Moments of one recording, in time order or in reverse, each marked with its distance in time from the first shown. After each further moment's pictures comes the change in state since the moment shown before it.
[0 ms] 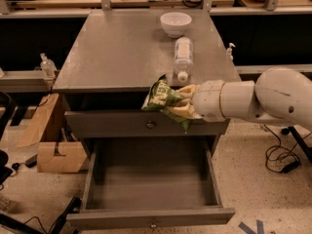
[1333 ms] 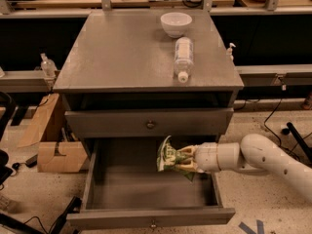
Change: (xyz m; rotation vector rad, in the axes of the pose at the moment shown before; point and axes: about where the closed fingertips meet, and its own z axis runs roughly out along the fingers) arm 0.212 0.100 0.074 -0.227 -0.071 0.020
